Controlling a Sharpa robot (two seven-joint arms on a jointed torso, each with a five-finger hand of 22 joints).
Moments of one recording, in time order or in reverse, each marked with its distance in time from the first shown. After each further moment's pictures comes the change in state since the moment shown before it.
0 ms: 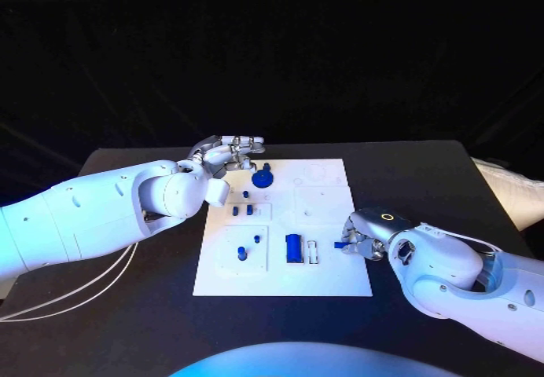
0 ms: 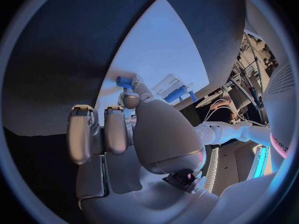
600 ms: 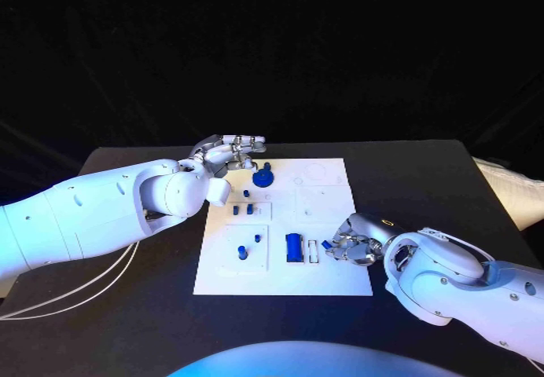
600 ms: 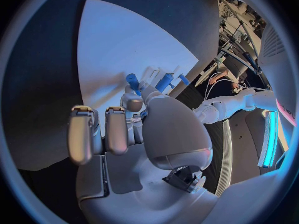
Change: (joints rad) left arm 0.000 0.004 0.000 -0.002 0.000 0.001 -0.001; left_hand 0.000 0.000 -0.004 -0.004 0.000 -0.007 0.000 0.005 0.000 -0.004 -0.003 0.006 0.000 -0.005 -0.002 0.000 -0.003 0.000 0.000 0.000 0.000 0.000; right arm -0.004 0.014 -0.006 0.028 0.312 -0.133 0.000; right_hand -0.198 -0.109 0.242 0.101 0.075 0.026 -0.004 -0.015 0.003 0.032 -0.007 0.037 0.037 0.000 0.000 0.016 0.024 0.000 0.011 -0.003 0.009 0.000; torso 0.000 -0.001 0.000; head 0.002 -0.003
